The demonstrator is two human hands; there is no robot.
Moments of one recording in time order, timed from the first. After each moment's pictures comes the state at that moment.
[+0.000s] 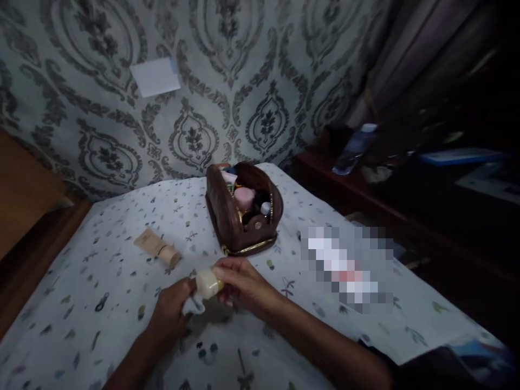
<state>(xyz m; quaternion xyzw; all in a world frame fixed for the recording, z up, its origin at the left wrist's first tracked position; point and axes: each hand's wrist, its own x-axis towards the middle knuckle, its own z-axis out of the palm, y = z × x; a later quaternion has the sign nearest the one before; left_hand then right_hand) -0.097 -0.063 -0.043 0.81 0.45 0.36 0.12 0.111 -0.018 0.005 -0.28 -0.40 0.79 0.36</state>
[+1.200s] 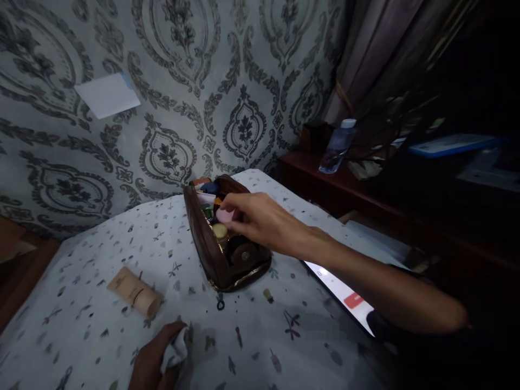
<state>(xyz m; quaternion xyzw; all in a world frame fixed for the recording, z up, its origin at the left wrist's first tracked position) -0.097 -0.054 -0.061 0.76 0.56 0.31 0.10 0.198 0.099 0.101 -0.41 -0.83 0.19 0.32</state>
